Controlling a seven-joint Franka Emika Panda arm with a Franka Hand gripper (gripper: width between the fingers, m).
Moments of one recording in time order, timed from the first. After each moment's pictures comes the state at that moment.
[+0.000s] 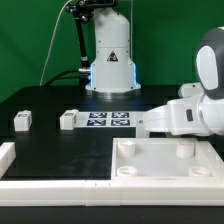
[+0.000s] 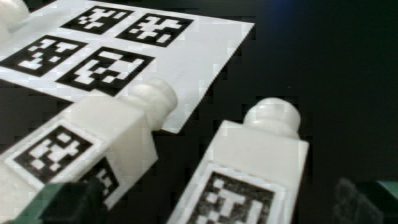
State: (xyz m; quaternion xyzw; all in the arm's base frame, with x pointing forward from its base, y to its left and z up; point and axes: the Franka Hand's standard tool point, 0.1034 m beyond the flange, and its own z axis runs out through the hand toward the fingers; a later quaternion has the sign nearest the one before) arm 0.397 0.126 0.013 0.83 0.16 -0.52 0.13
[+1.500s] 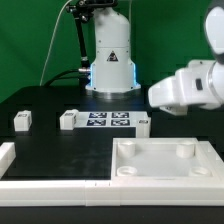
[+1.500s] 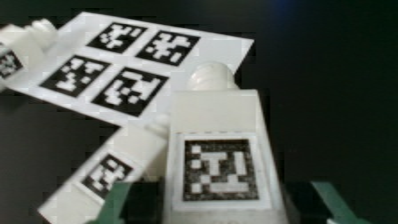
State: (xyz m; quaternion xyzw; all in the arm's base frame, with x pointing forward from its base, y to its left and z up) arm 0.410 0.130 0.077 0.85 0.14 -0.49 0.15
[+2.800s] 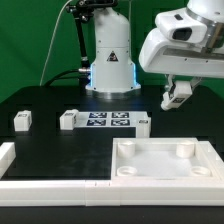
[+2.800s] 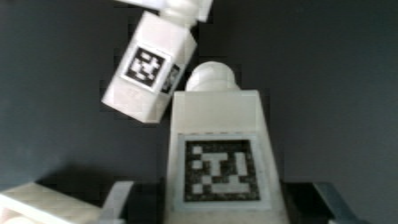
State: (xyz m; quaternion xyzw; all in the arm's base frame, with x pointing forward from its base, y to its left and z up) arm 0.435 0.138 0.102 0.98 0.14 -0.12 0.08
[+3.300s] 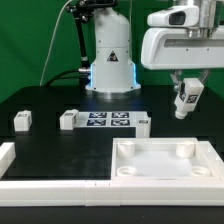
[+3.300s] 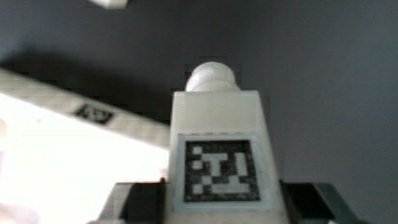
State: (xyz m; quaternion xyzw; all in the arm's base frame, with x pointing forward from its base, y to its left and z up) arm 0.471 0.139 0.107 0.98 0.17 0.04 0.01
